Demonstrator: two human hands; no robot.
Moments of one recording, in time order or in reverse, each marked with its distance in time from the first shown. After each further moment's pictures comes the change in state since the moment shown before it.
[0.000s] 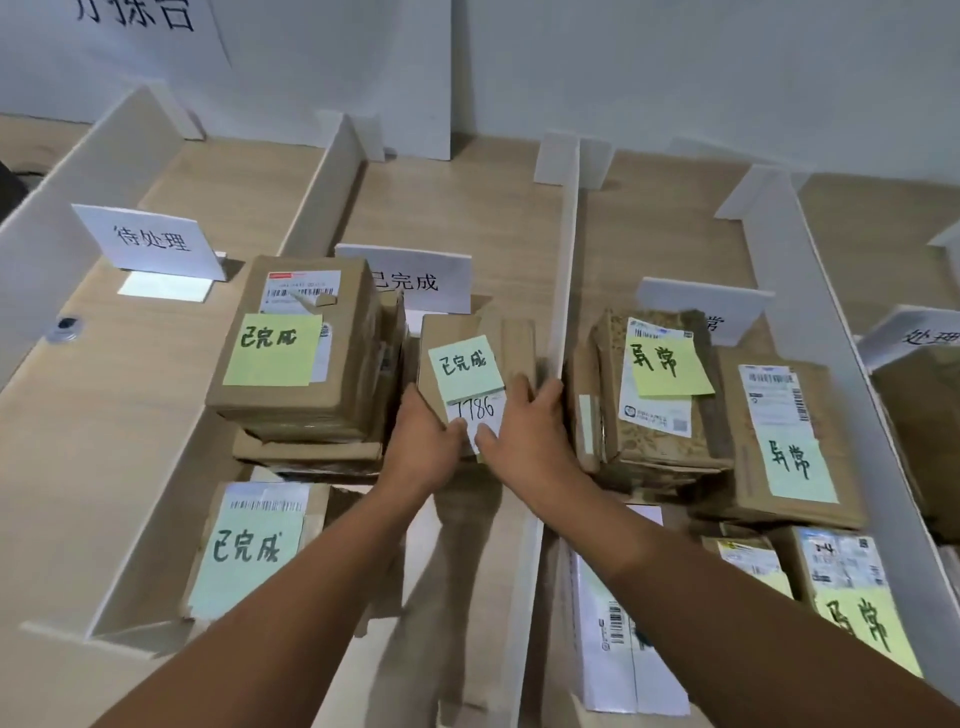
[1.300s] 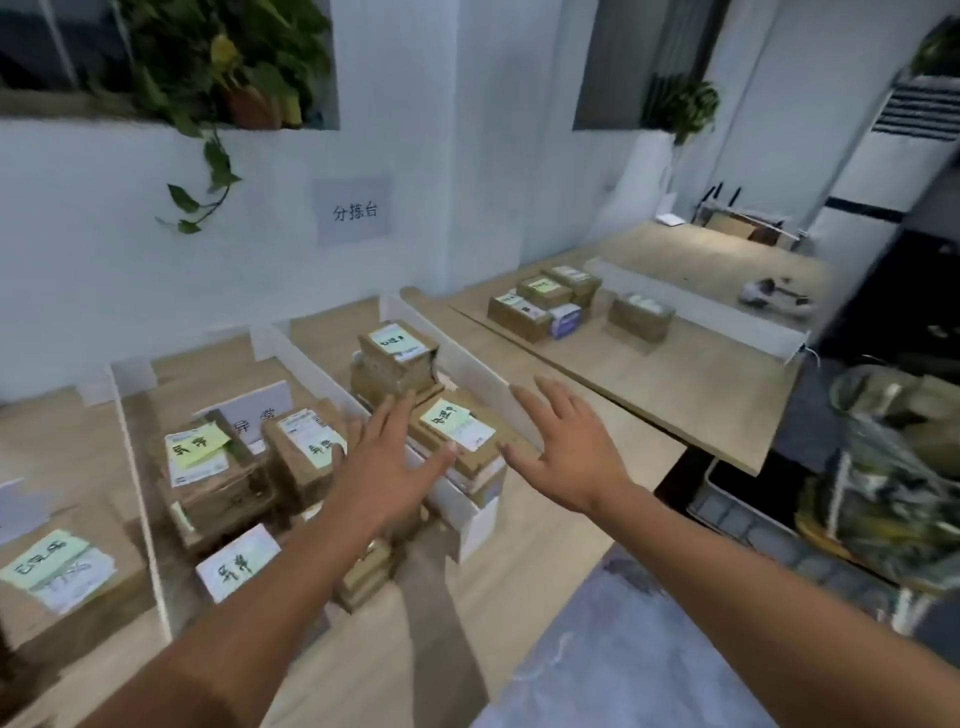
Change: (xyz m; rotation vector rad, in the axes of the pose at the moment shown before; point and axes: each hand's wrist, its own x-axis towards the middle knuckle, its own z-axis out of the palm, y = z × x) left_hand -0.410 0.188 0.118 0.421 -0.472 1.077; right_hand -0.499 0.242 -0.271 -0.257 0.678 0.308
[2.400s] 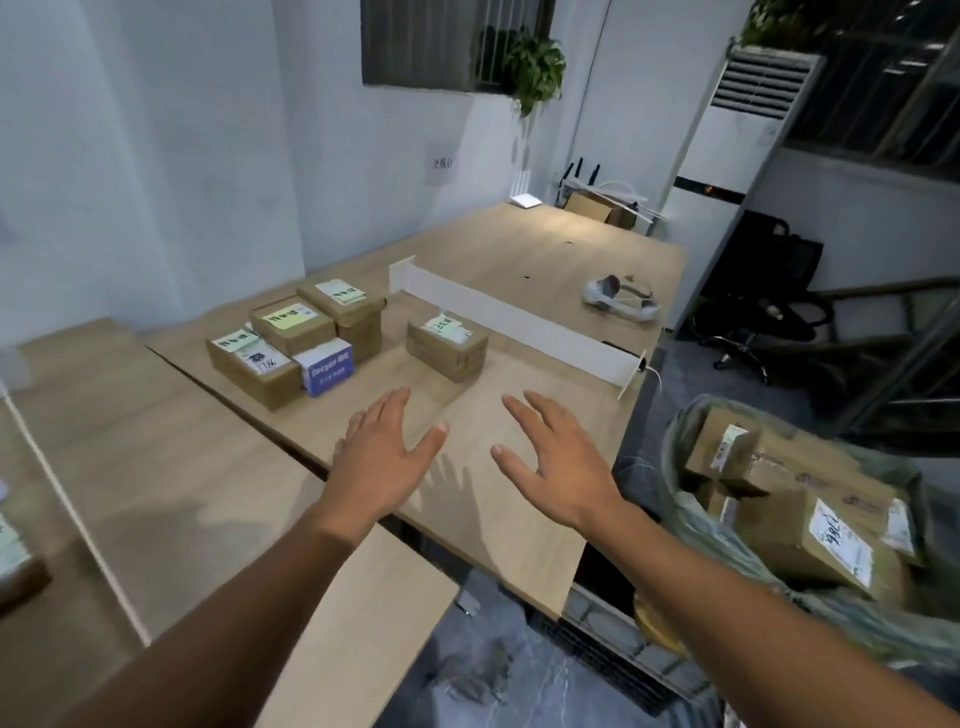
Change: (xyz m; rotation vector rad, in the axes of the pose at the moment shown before) left_hand 0.423 0.422 0.392 -0.124 -0.082 0.151; right_hand 0.174 0.631 -0.082 0.023 0.014 0.231
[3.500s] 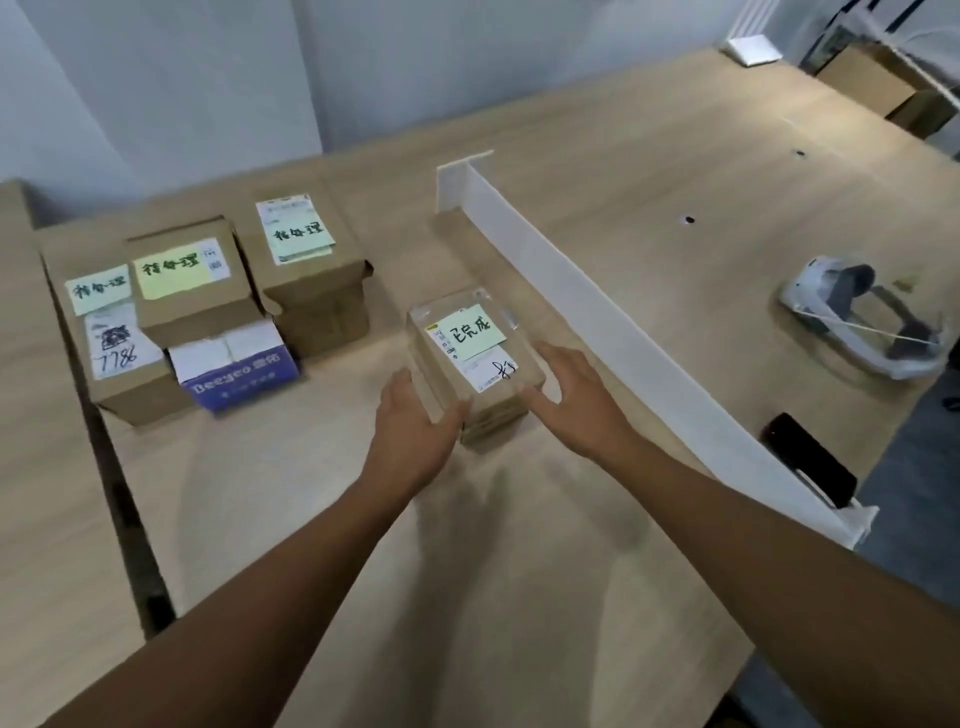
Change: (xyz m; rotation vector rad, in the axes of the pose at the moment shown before) left_hand 0.467 -0.060 0.252 -0.285 0.135 -0.614; right_hand 0.534 0.288 0.199 0.330 -0.413 -0.005
